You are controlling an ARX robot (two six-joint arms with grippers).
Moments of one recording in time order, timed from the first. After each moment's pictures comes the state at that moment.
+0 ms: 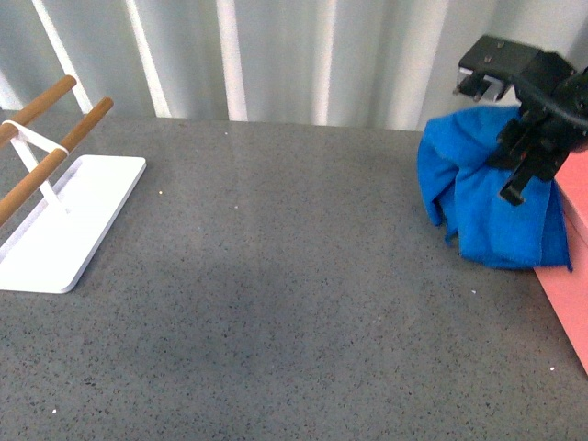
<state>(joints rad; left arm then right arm) 0.00 0.00 0.02 0.00 0.00 0.00 0.07 2.02 1.25 -0.09 -0.11 -0.82</state>
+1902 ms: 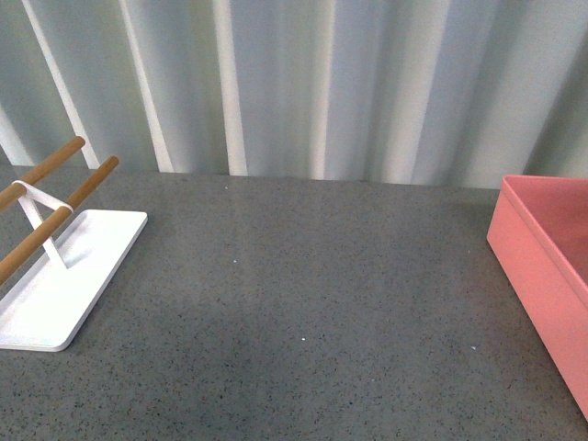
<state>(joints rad) 0.00 0.00 0.02 0.00 0.00 0.00 -0.42 2.03 1.46 -0.65 0.04 -0.32</state>
